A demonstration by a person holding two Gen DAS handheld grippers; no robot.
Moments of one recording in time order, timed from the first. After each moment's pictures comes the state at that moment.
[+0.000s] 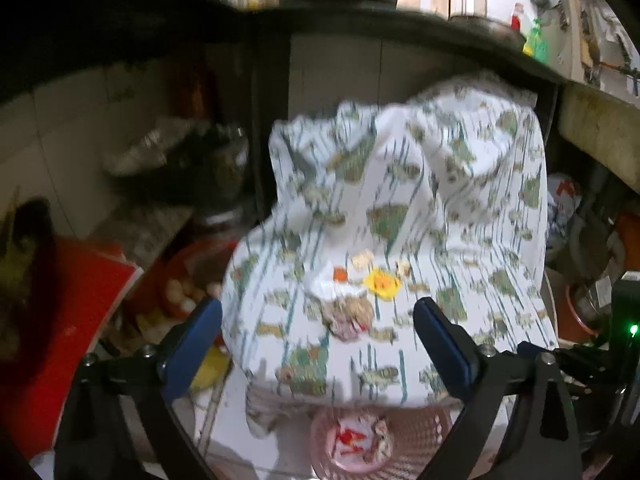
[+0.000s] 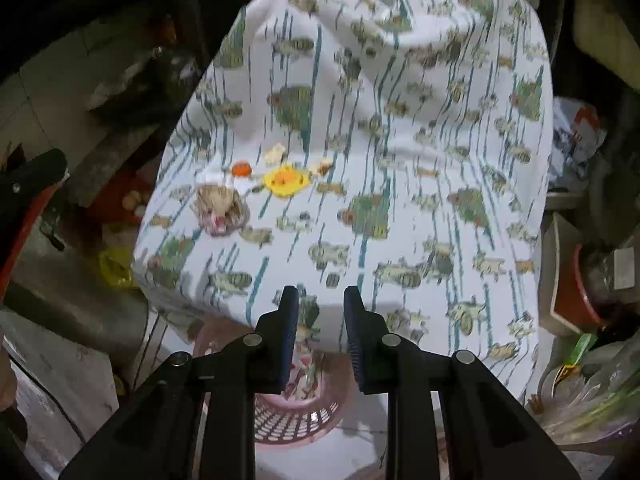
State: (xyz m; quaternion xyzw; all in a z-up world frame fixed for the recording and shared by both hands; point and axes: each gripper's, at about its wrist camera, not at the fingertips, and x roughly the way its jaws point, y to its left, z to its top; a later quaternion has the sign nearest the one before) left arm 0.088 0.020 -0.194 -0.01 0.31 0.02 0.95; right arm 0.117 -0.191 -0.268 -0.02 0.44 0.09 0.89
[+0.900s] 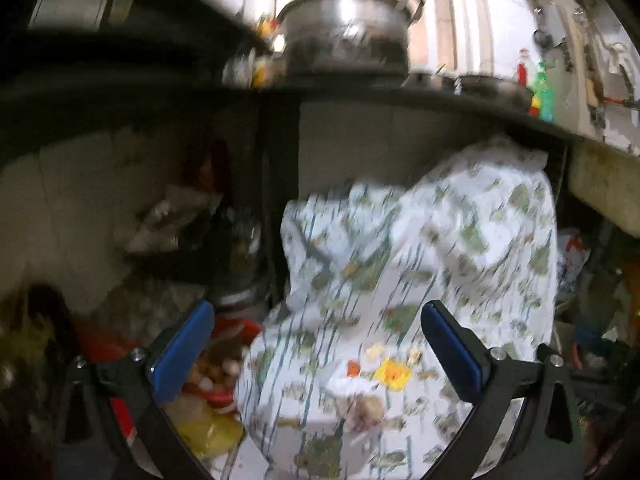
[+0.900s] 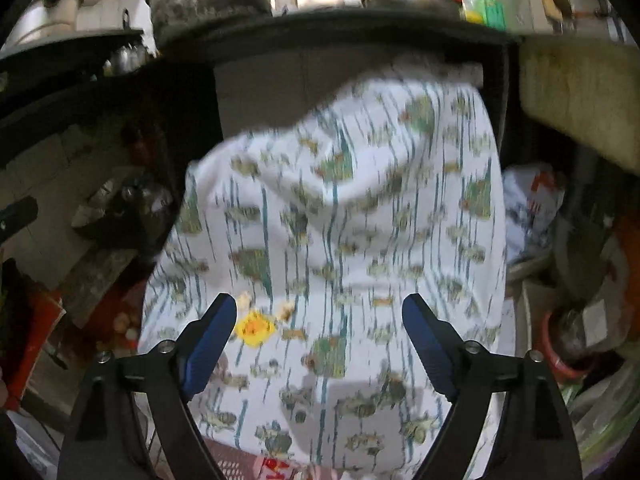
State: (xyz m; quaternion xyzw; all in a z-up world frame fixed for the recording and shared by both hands) left arm 0.137 0.039 -0.143 -0.01 0.24 0.04 0.97; right arm 0.159 -0.228 -0.185 0.03 0.30 0.03 0.95
